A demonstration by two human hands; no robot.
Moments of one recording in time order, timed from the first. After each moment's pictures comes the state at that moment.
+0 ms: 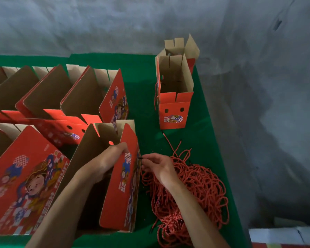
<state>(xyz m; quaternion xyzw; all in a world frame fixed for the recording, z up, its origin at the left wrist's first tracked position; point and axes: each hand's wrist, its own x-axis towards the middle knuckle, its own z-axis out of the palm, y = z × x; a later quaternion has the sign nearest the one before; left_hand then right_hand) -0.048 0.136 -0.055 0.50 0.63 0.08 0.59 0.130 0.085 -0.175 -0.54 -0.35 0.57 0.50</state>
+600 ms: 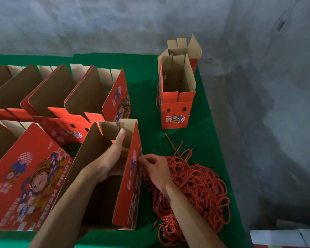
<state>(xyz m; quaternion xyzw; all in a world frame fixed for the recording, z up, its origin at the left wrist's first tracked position) -0.050 0.139 -0.069 0.45 0.59 0.10 0.66 0.108 0.076 -0.169 -0.58 -0.41 0.51 0.48</state>
